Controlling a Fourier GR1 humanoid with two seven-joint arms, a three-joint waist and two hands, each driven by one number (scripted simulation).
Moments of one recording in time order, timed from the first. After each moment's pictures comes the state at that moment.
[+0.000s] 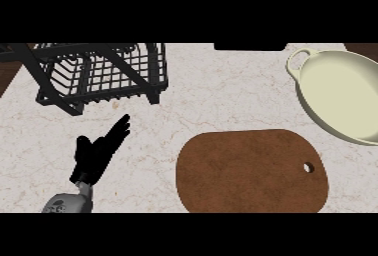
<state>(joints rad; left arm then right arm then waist) -0.08 0.13 -0.07 -1.37 0.01 -0.17 0.13 -0.11 -0.92 -0.34 -0.51 -0.11 0.29 -0.88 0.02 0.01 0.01</state>
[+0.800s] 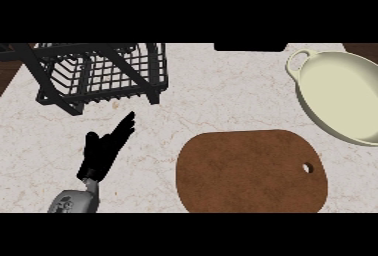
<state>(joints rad) -0.10 0.10 -0.08 -1.37 -0.02 -0.15 0.16 -0.51 -1.03 -0.21 -0.45 0.10 0.21 -0.72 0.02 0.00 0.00</state>
